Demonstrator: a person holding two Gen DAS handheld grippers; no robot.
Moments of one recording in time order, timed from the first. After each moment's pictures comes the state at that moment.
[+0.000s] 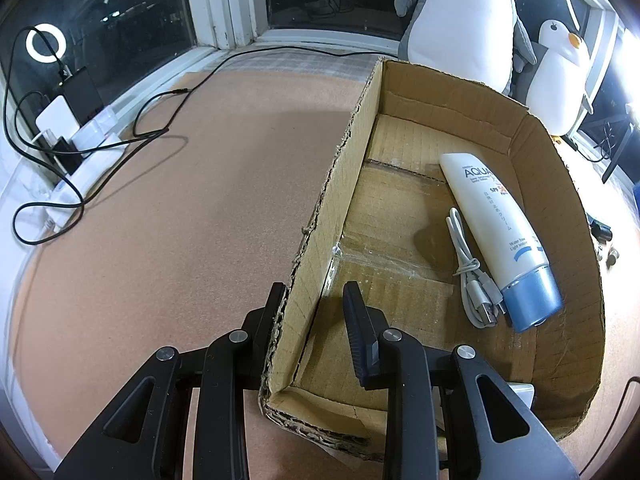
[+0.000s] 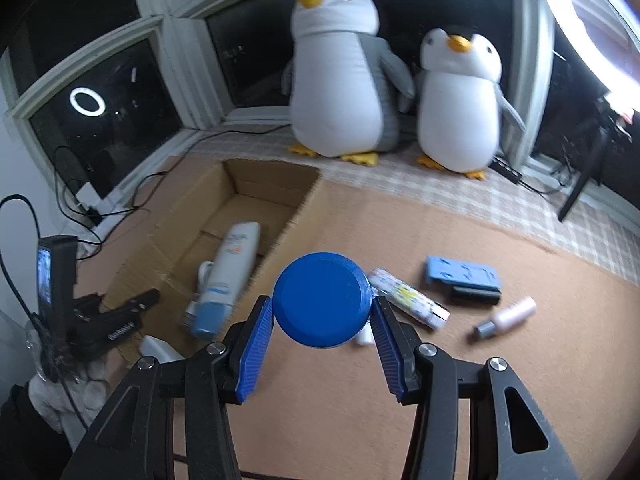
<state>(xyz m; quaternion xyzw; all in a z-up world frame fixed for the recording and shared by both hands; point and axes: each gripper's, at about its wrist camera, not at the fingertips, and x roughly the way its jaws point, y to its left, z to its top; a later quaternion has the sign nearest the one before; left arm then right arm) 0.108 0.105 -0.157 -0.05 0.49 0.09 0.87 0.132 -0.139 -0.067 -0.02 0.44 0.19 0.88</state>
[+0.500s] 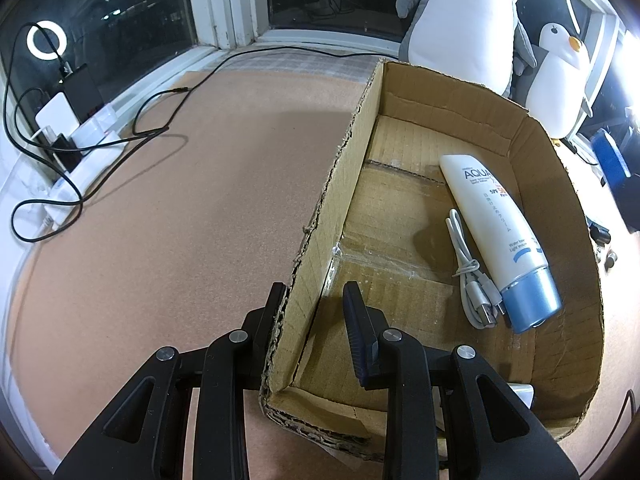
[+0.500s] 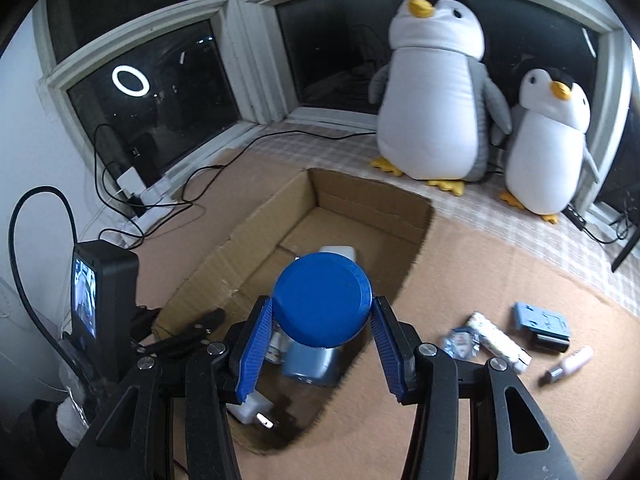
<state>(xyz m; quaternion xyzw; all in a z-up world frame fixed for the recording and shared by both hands) 0.108 0.109 -0.156 -0.05 0.48 0.09 0.87 0.134 -0.057 -0.061 -0.04 0.43 0.25 0.86</state>
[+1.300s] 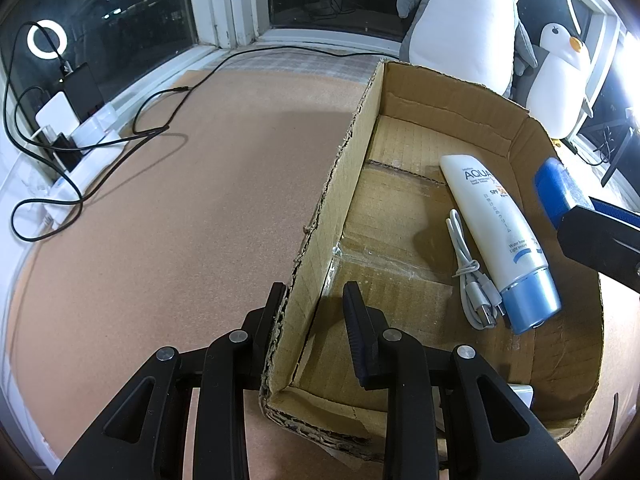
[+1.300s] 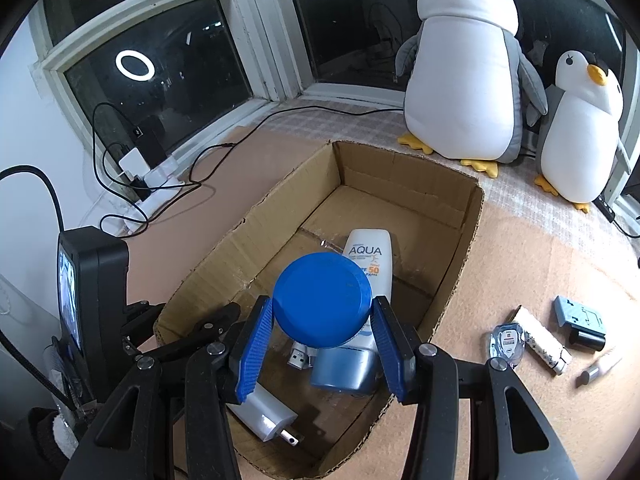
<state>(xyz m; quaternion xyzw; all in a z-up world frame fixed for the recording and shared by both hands) 0.108 0.109 -0.157 -0.05 0.48 0.09 0.87 0.144 -0.029 -0.087 -0.04 0.46 0.27 0.84</state>
